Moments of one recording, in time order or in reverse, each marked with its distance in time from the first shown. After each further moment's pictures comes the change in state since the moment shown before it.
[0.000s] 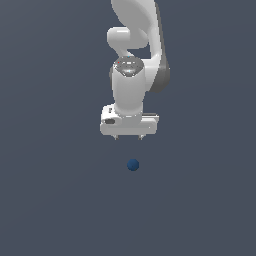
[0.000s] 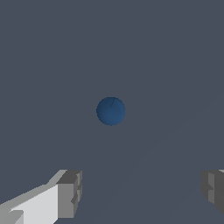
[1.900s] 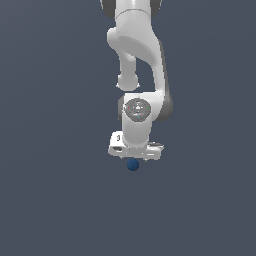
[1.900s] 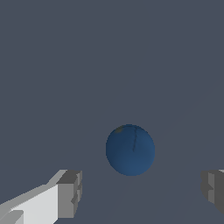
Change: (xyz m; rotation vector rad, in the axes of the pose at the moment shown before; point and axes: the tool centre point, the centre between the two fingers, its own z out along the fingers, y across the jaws) arm 0.046 -0.023 0.087 0.000 -0.029 0.118
